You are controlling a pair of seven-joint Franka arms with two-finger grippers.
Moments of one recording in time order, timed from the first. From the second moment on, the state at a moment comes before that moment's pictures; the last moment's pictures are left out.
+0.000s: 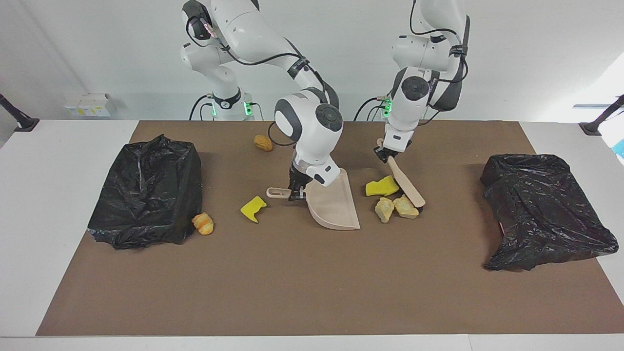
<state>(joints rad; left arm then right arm) -0.46 -0.12 -0.05 -2.42 -0.07 2.22 -0.76 0.48 0.48 0.11 -1.55 -0.30 1.85 -0.99</state>
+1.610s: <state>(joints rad) -0.58 -0.02 -0.02 -2.30 -0.16 2.17 -0.70 0.48 0.48 0.11 -1.55 -0.30 1.85 -0.99</state>
